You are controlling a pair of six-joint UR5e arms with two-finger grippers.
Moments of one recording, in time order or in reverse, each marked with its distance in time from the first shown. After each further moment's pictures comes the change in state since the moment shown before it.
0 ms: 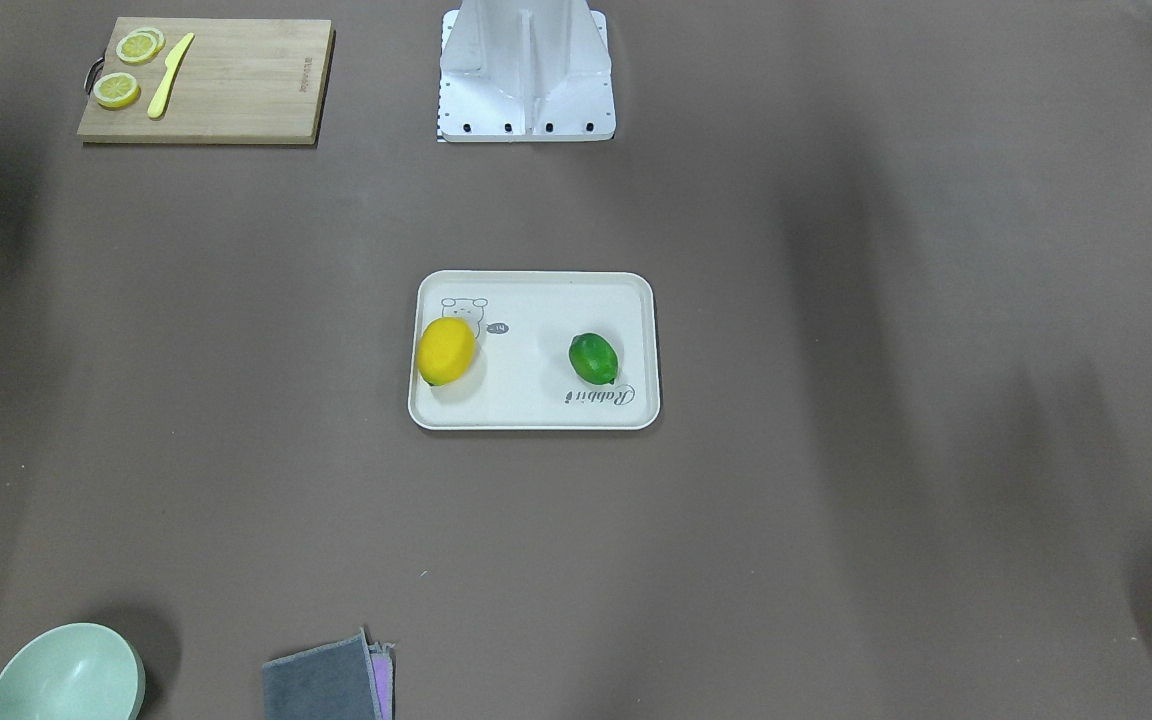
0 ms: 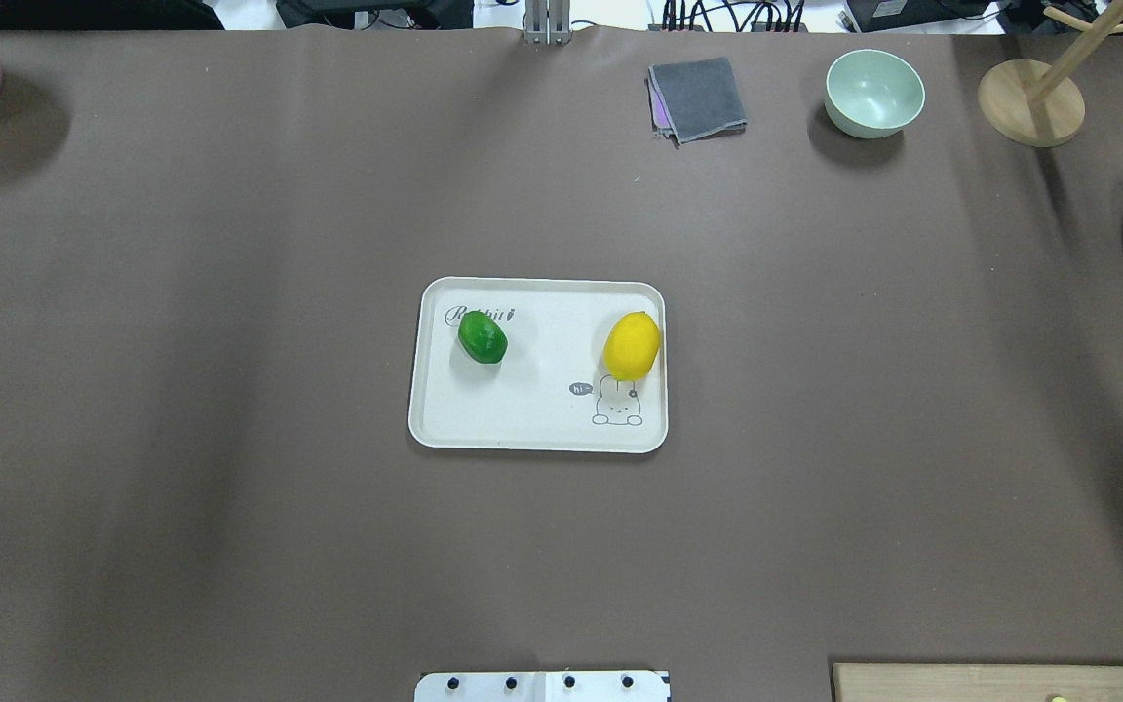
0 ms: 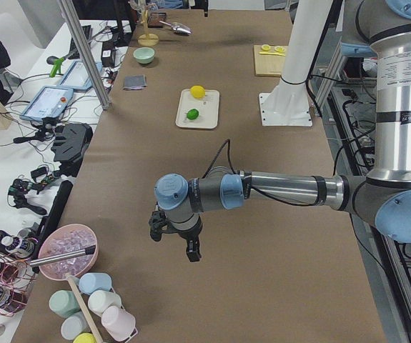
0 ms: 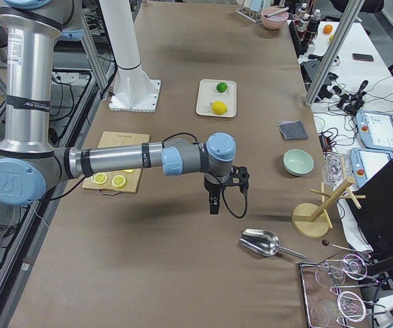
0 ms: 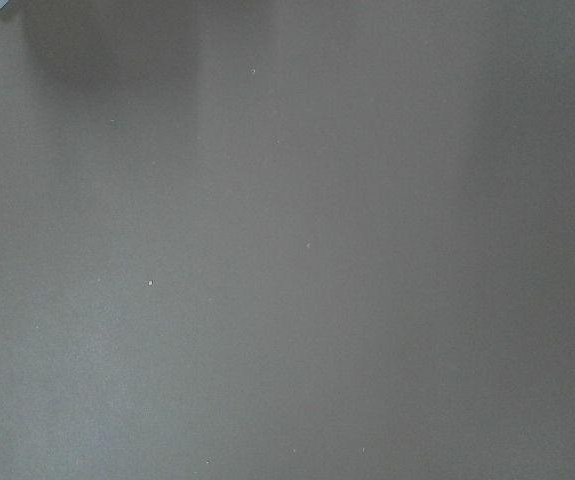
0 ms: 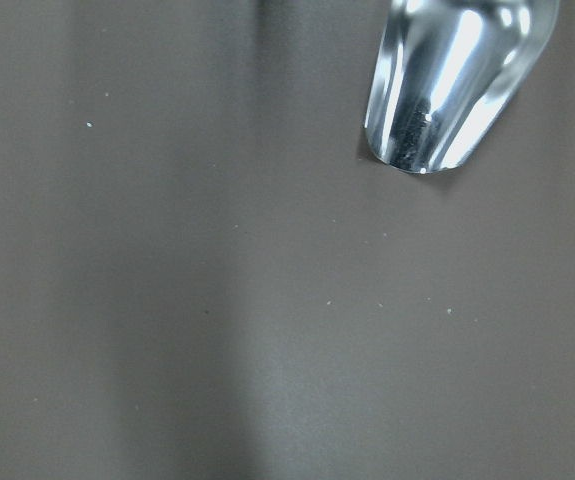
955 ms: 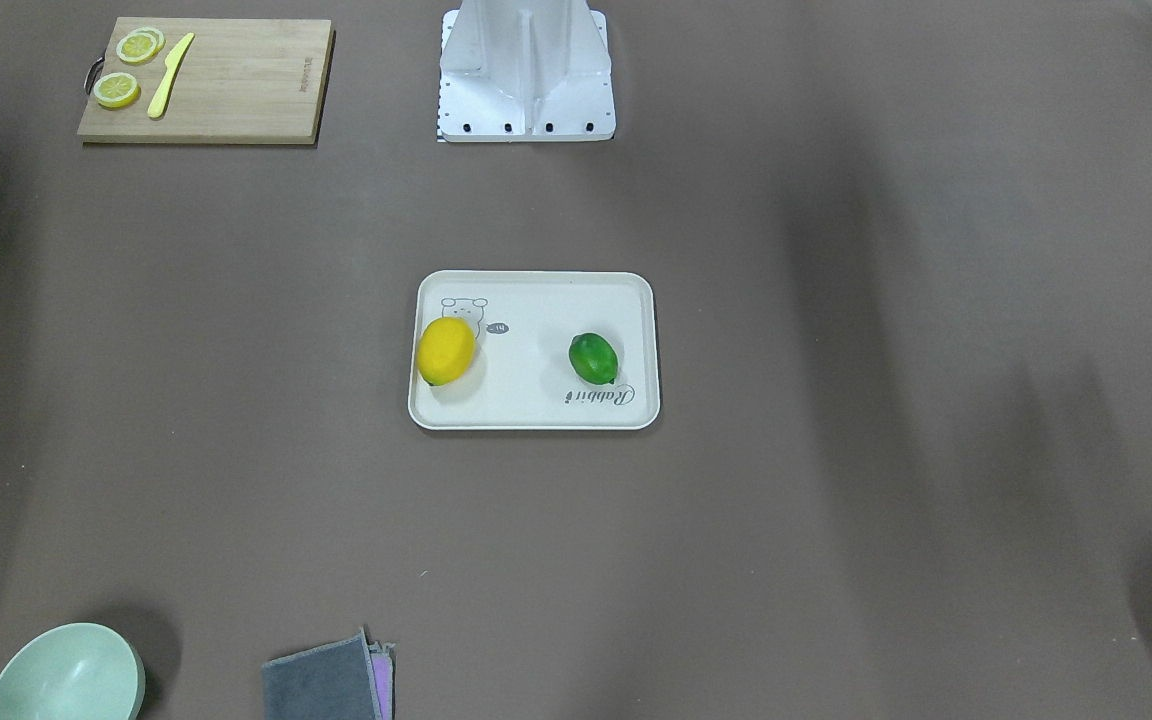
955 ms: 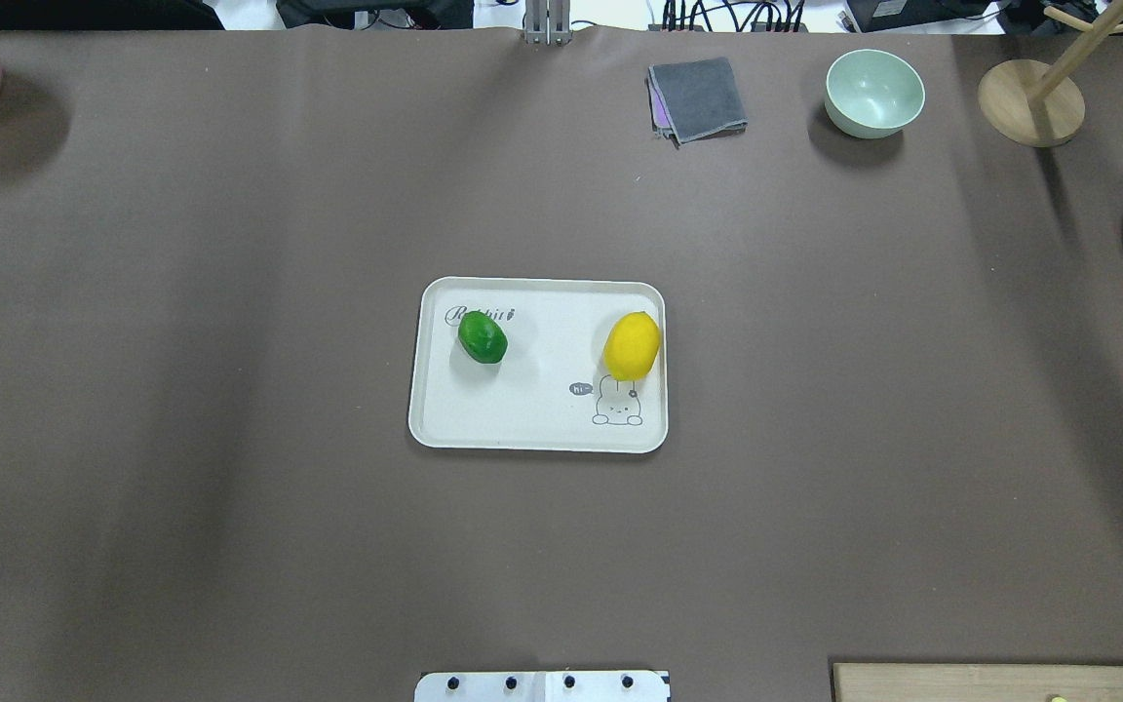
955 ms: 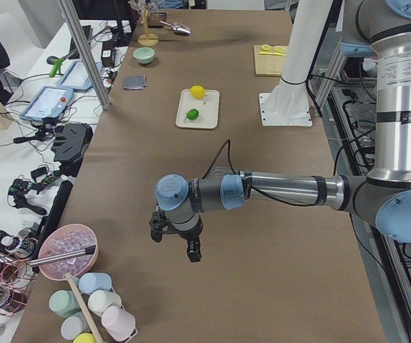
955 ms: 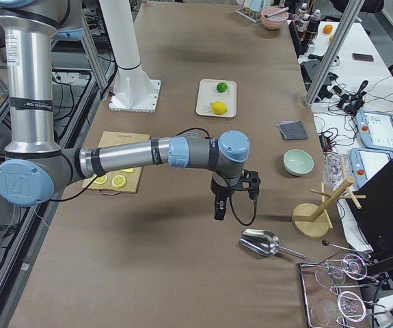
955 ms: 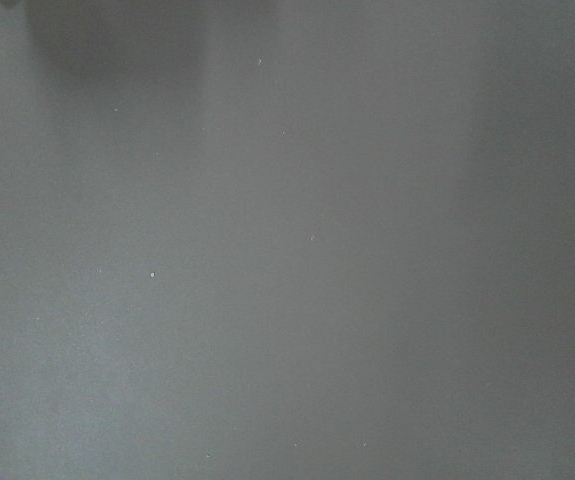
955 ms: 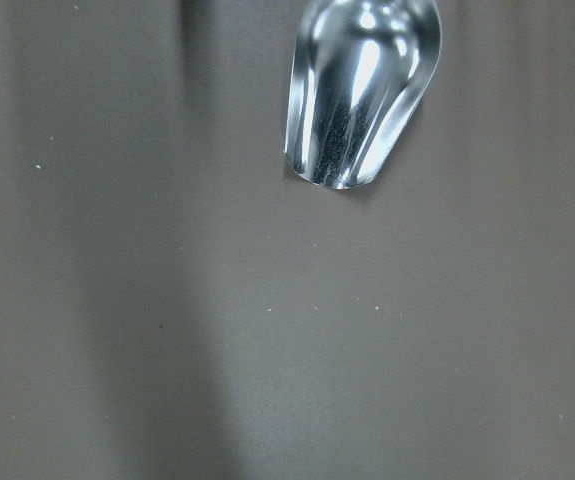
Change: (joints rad) left arm 0.000 -0.002 0.003 0.003 -0.002 -0.007; right arm 0.097 0.089 -0.017 -0.187 -0.030 -0.090
